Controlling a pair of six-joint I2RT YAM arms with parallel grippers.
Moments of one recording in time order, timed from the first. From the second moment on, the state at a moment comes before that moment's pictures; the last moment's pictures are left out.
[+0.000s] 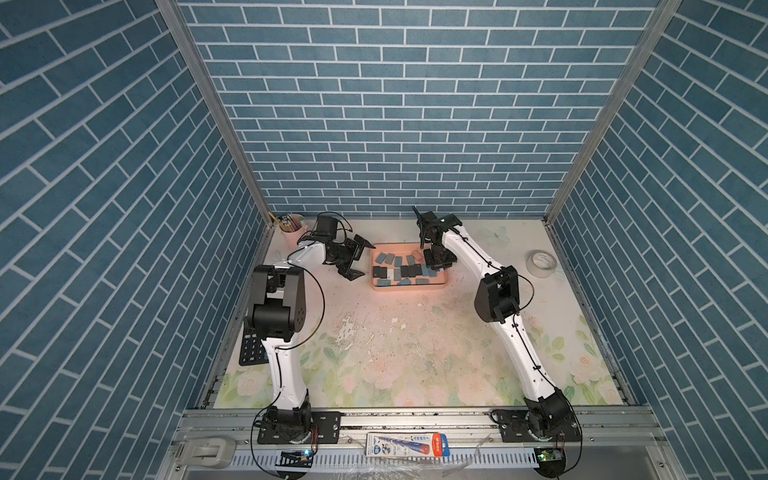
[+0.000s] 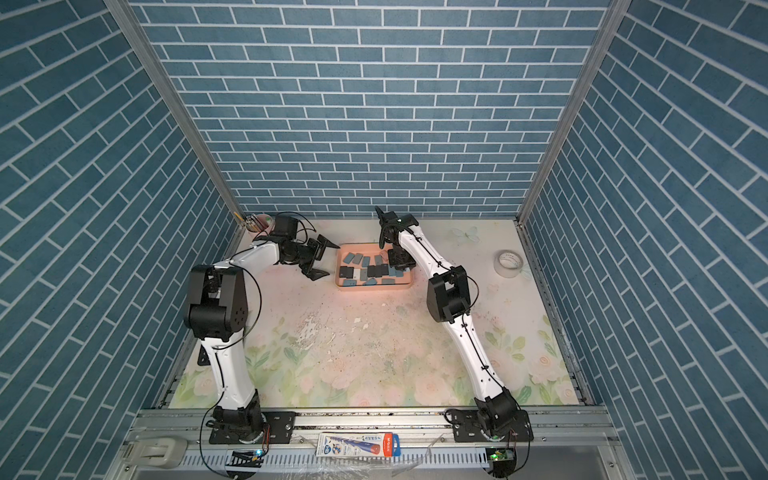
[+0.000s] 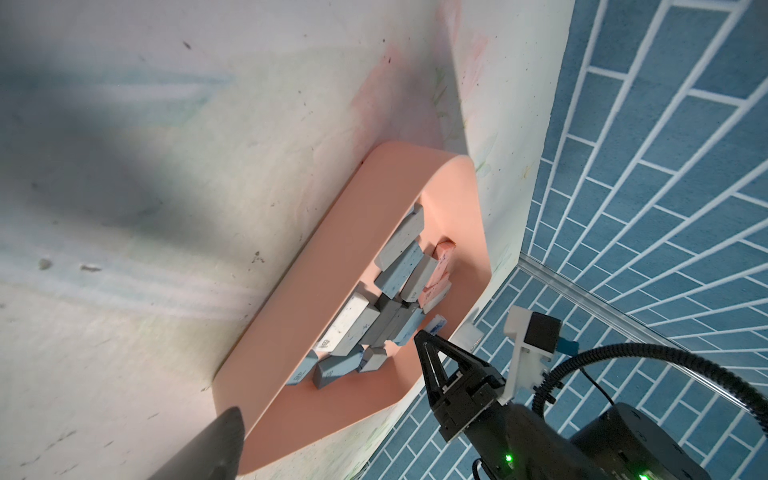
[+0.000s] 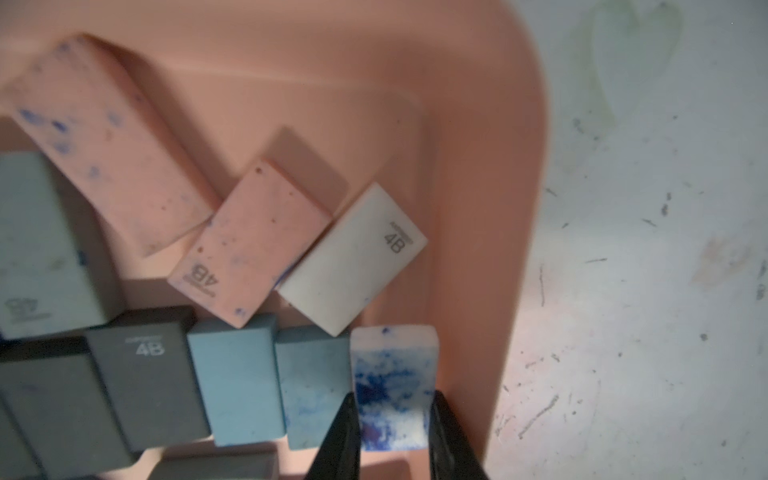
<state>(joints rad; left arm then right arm) -0.10 2.04 1.51 -0.49 0.69 -1.13 0.55 2.67 2.62 -1.41 0.18 0.34</state>
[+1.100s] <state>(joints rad) -0.10 2.04 1.51 -0.49 0.69 -1.13 0.56 2.67 2.62 -1.41 0.18 0.36</state>
